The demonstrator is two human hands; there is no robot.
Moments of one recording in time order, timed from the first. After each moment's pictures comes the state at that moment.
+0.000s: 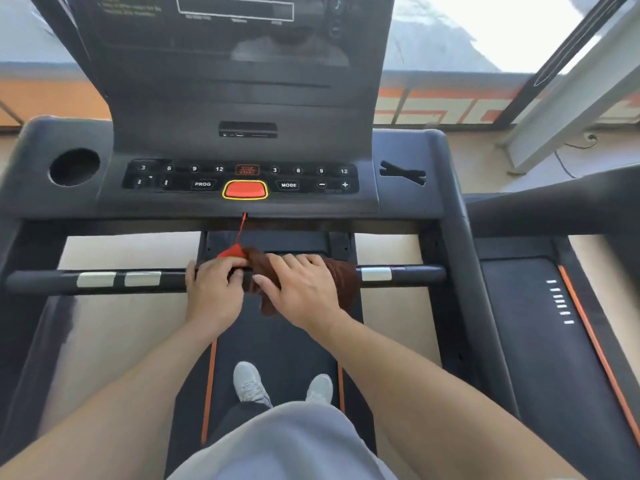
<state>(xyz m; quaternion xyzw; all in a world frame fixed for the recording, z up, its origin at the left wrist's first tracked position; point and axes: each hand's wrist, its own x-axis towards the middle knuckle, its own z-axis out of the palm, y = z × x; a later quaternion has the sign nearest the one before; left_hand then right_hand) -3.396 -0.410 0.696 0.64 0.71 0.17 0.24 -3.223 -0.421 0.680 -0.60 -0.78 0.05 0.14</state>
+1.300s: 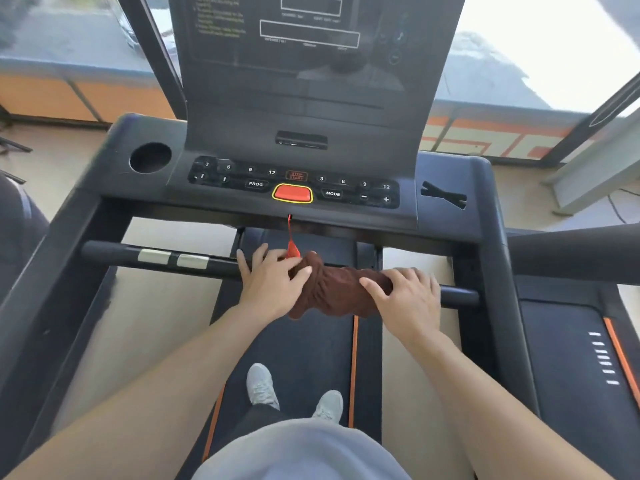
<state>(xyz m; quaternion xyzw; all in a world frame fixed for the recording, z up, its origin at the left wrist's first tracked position) -3.367 -0.411 0.712 0.67 0.71 0.05 0.22 -3.125 -0.441 0.705 -0.76 -0.63 0.12 0.04</state>
